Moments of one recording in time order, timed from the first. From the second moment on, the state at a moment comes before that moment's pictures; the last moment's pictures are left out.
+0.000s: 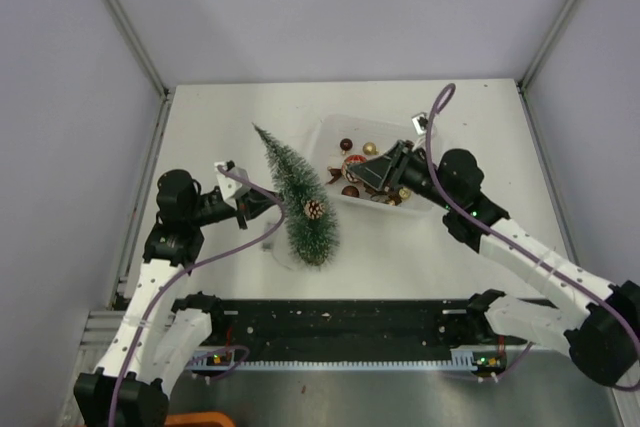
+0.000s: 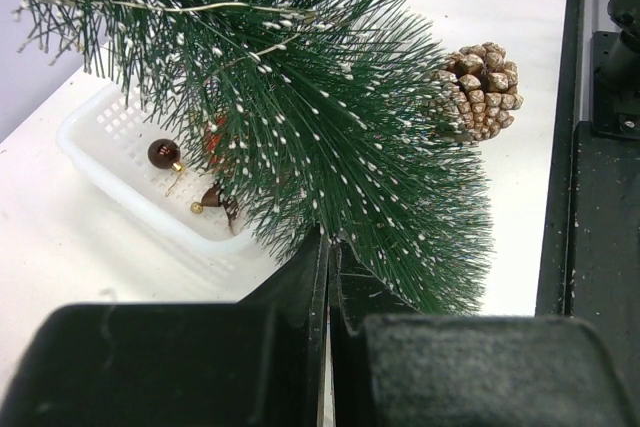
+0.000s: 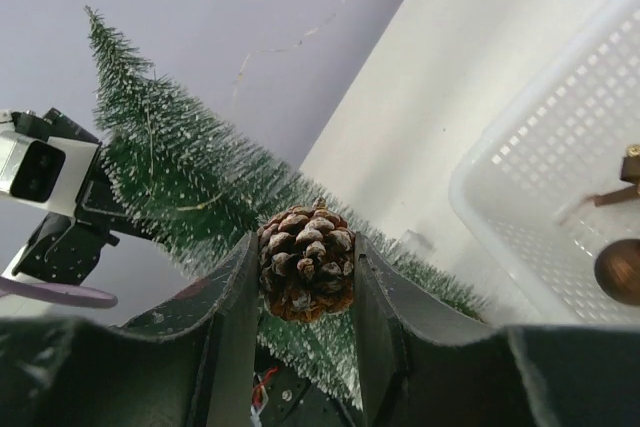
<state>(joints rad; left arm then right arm) -0.12 0.75 0.63 -0.04 1.07 0.24 0.61 0.99 0.72 0.26 -0.31 0.80</state>
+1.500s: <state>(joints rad) -0.13 0.72 0.64 -0.09 1.10 0.30 0.68 1.28 0.85 0.62 -0.54 0.92</state>
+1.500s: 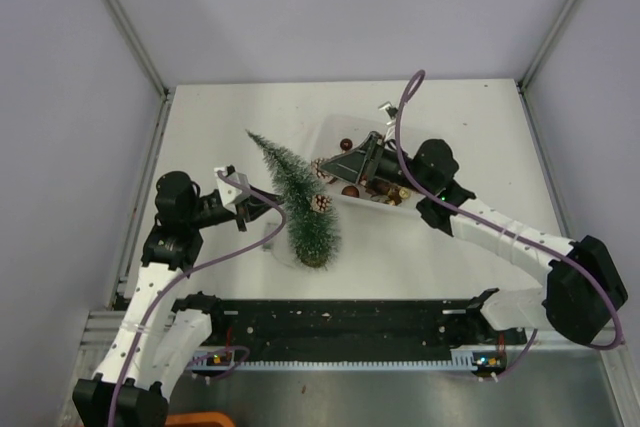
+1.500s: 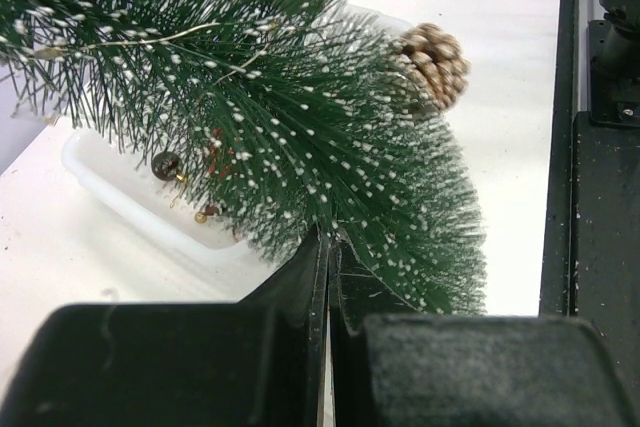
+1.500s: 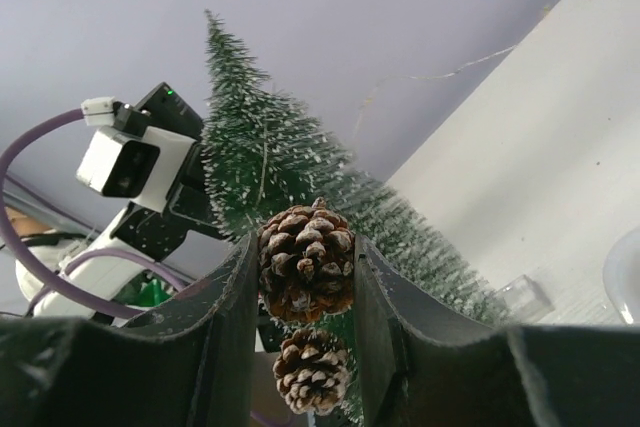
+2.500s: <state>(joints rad) -0.13 0.70 0.64 -0.09 1.11 0.31 0.69 1.23 0.76 0.65 -0.46 0.92</state>
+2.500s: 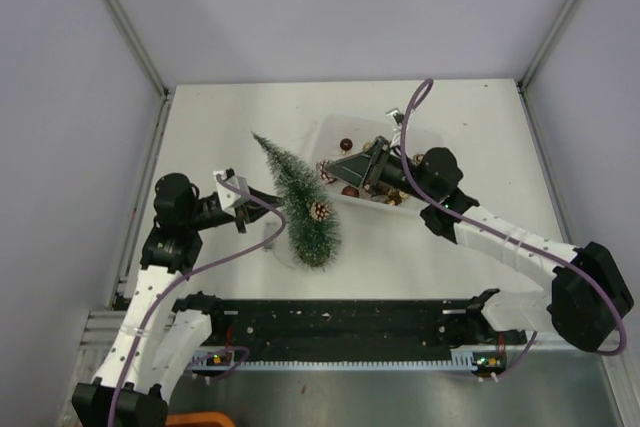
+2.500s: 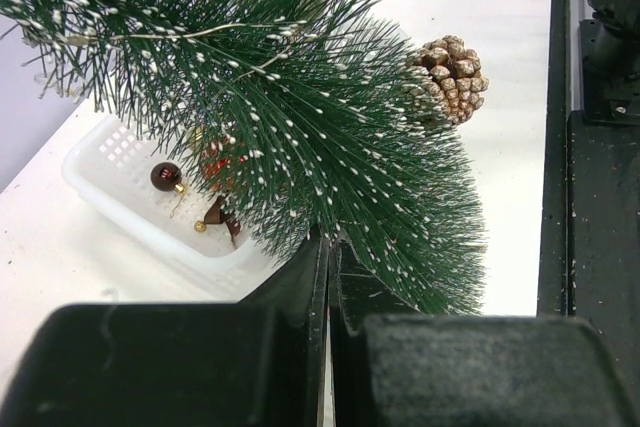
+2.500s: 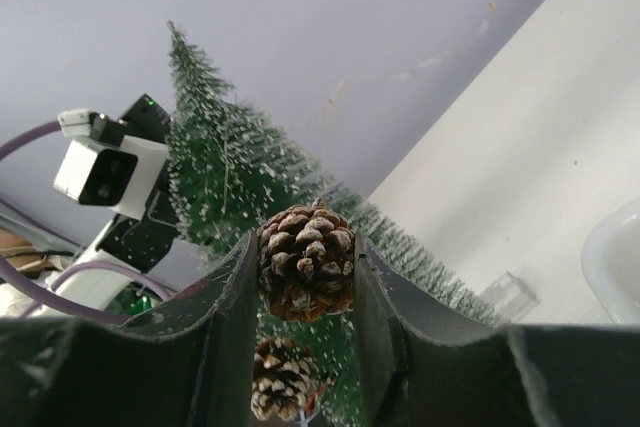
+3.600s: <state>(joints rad) -0.14 0.70 0.64 -0.09 1.12 0.33 0.69 1.24 0.64 0.63 -0.46 0.85</state>
